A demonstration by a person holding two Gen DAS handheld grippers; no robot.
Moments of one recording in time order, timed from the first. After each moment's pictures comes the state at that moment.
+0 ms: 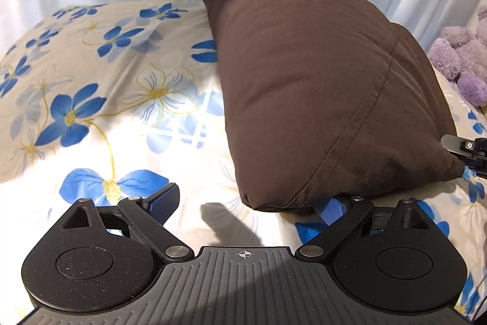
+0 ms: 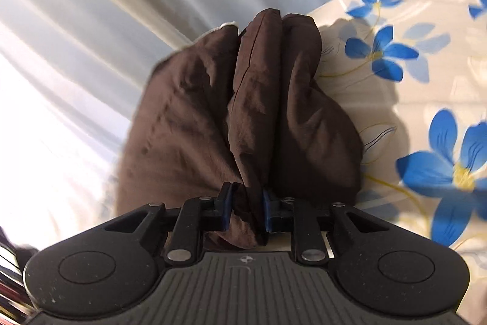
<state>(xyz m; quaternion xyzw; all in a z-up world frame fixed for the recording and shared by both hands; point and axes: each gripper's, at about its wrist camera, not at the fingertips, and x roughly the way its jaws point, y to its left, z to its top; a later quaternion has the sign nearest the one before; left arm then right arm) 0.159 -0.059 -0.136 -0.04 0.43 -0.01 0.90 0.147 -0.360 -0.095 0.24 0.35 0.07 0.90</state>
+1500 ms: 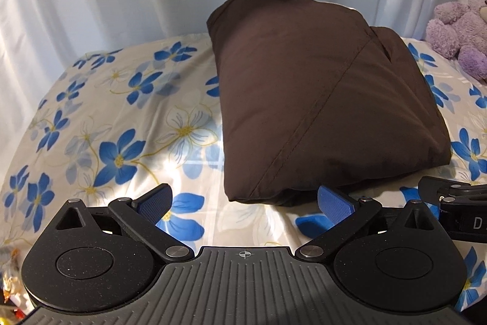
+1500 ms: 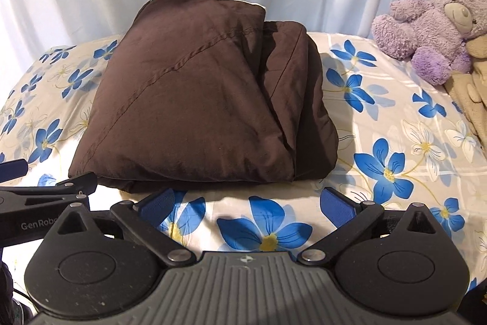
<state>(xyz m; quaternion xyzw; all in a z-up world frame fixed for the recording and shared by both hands) 0.135 -0.085 -0.069 0.06 0.43 0.01 0.90 0.100 -0.196 -0.032 -0.02 0.42 -0.11 0.90</state>
